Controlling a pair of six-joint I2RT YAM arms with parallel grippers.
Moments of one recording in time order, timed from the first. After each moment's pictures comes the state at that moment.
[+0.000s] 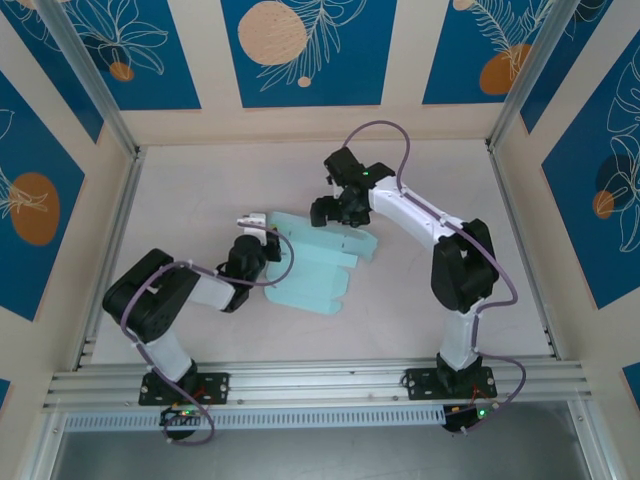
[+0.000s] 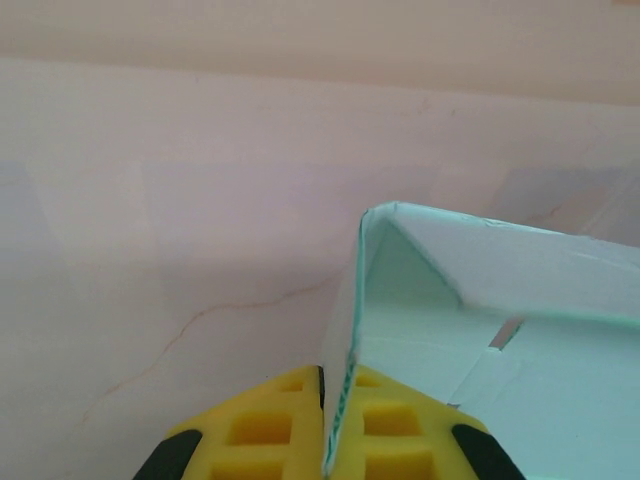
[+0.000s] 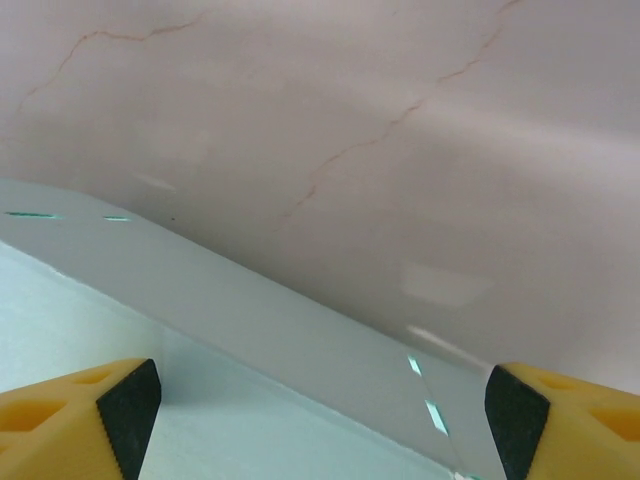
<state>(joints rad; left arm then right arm) -0.59 1.71 0.49 0.95 -0.31 -0.28 0.57 1.89 1.65 -0.93 -0.06 0.43</state>
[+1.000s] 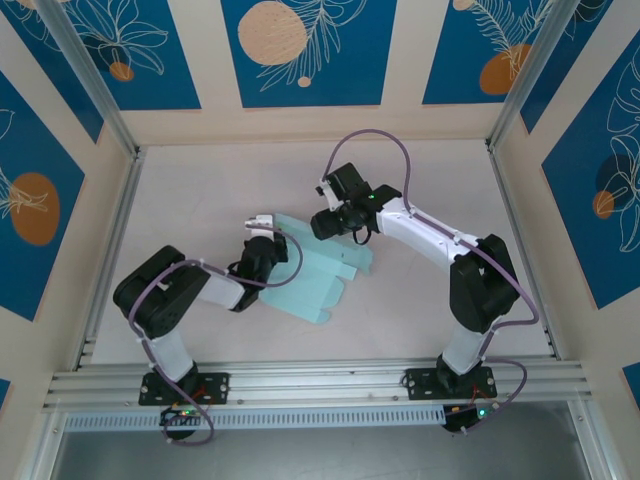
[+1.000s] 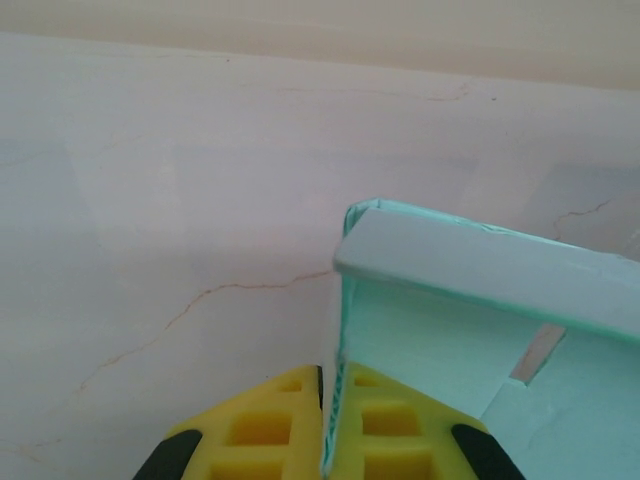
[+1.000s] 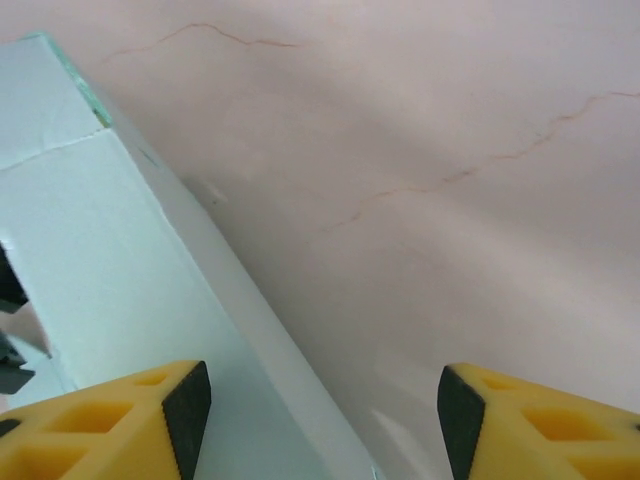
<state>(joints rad) -0.64 1.75 0.55 0.87 -0.44 -0.33 0.63 1.74 1.41 -0.67 -0.06 0.15</state>
